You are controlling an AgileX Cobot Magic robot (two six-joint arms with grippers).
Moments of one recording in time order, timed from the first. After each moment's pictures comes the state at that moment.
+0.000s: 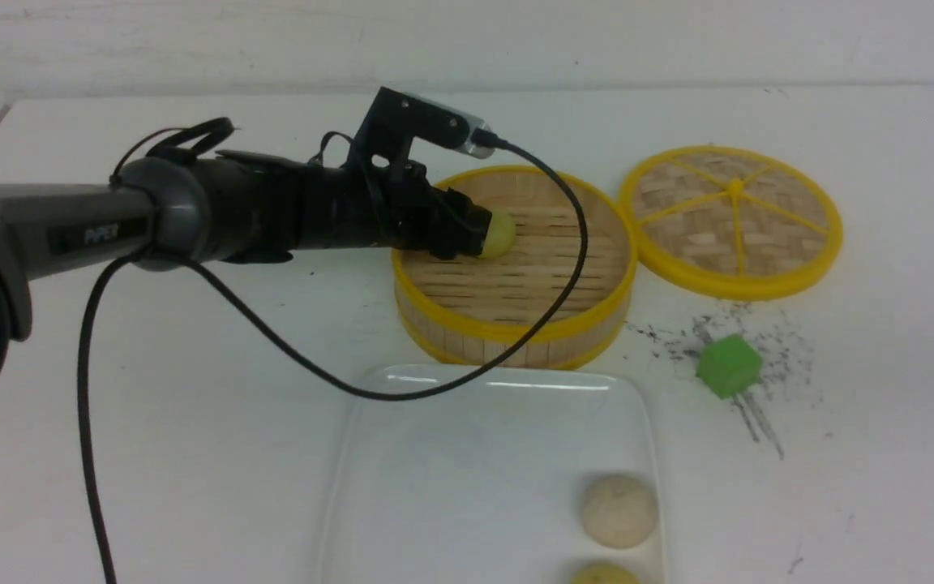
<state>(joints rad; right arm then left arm) 0.44 0.57 -0.99 -0.19 1.05 0.04 -0.34 2.05 -1.38 -1.58 0.30 1.75</state>
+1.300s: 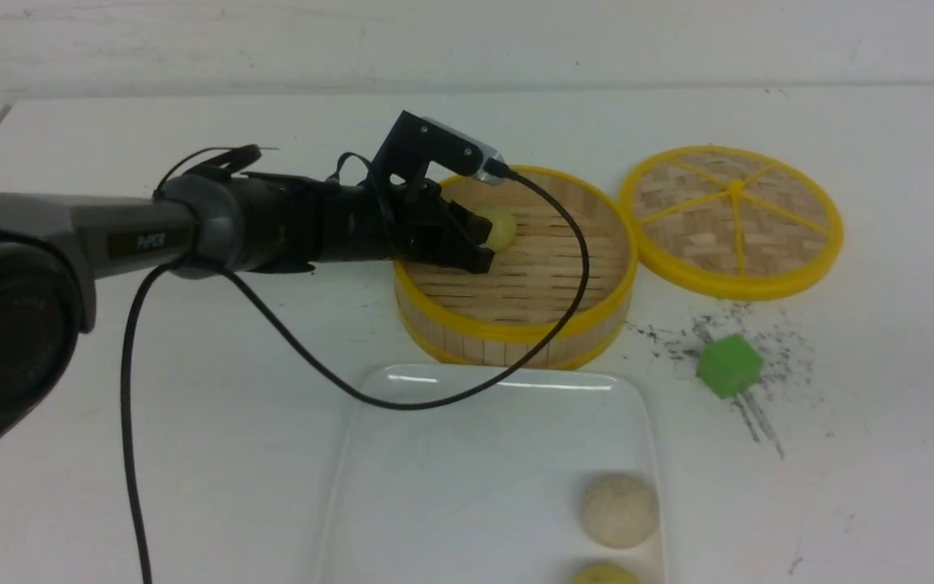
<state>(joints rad) 0.44 0.57 -0.99 -0.17 1.05 0.04 -0.34 2.15 -1.45 -1.65 0.33 1.89</state>
